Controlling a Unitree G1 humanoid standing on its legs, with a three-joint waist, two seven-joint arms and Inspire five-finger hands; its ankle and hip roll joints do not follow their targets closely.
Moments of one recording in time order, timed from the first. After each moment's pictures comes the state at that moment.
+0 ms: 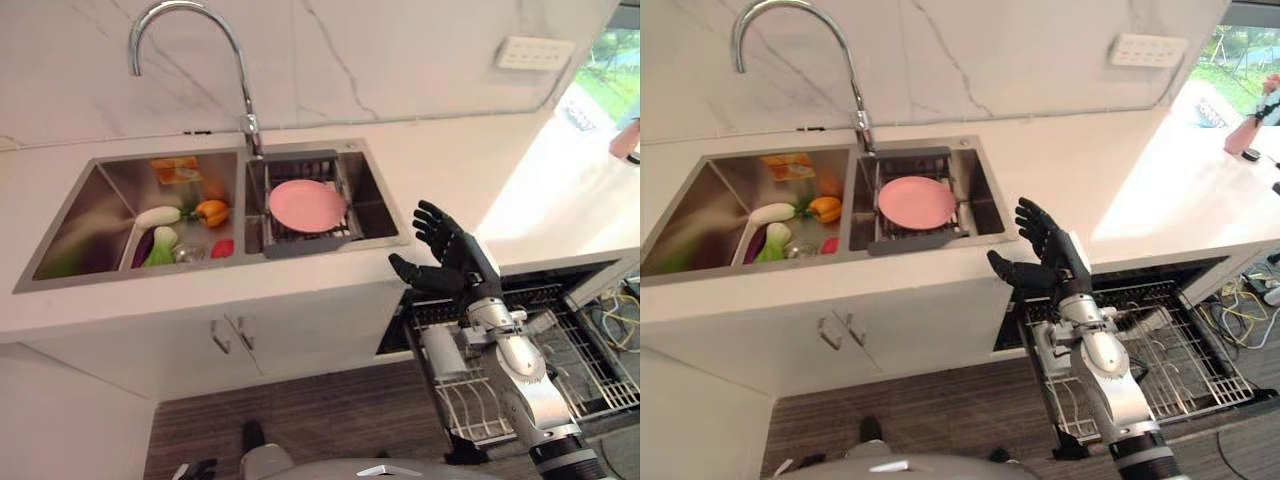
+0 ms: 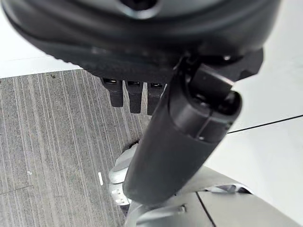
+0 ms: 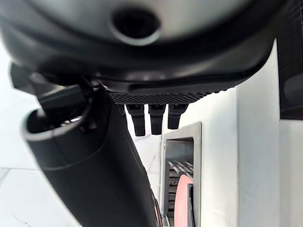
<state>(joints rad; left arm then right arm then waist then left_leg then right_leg) 0.14 0.26 -0.09 1.24 -0.03 -0.08 0.09 0.05 -0.43 0.14 -0.02 0.43 -0.21 -0.02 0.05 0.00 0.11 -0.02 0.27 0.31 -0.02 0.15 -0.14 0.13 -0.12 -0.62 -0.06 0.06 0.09</state>
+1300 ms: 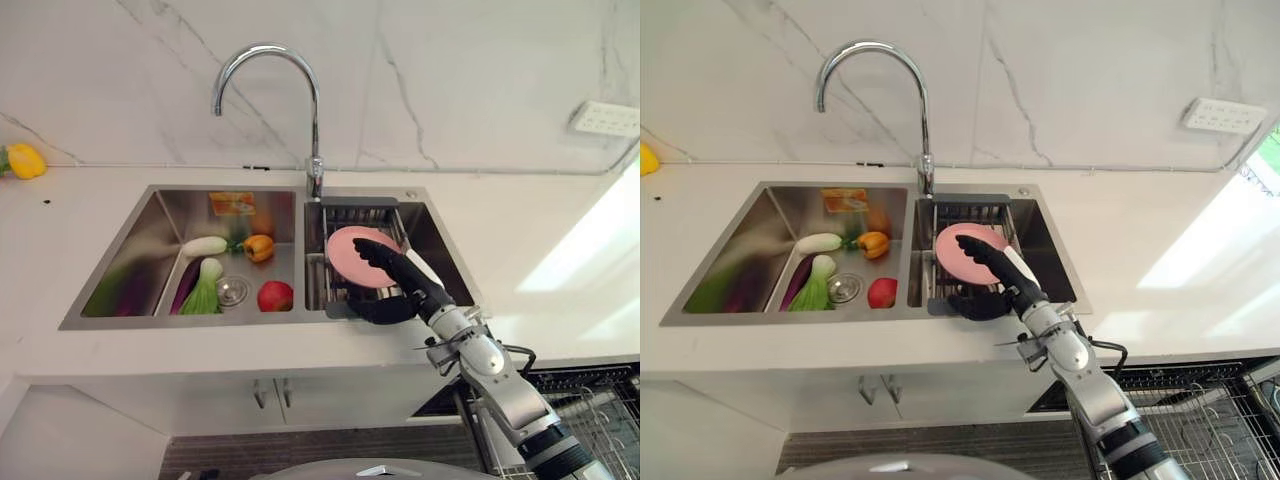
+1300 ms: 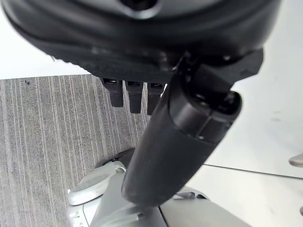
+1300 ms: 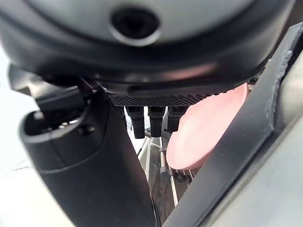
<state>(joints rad) 0.12 0.27 -0.11 1.28 0.01 -0.06 0.06 -0.04 -0.47 0.34 0.00 0.12 -0.13 0.07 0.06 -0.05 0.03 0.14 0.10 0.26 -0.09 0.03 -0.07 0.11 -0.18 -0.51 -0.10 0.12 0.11</state>
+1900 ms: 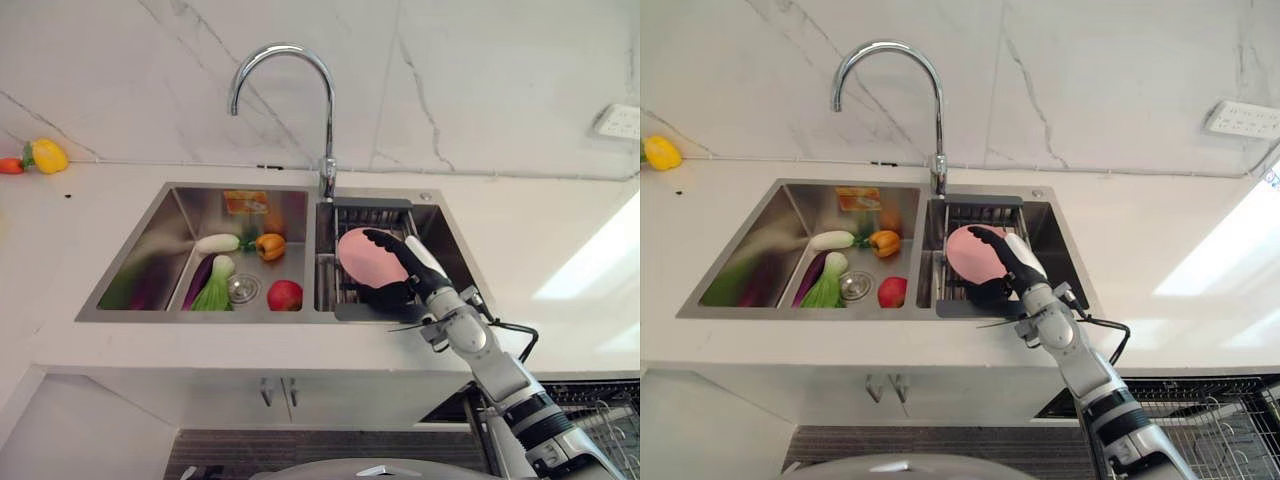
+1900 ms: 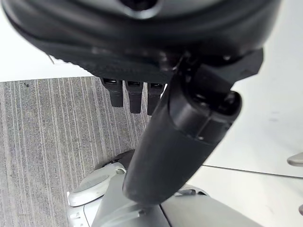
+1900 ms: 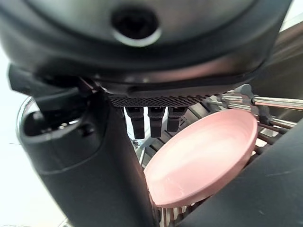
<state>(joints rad) 0.11 0.27 -0.12 1.26 0.06 -0.05 0.07 -0.17 -0.44 0.35 0.16 -0.16 -0.06 -0.05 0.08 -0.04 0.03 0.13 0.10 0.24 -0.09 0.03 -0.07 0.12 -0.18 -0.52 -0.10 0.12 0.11</state>
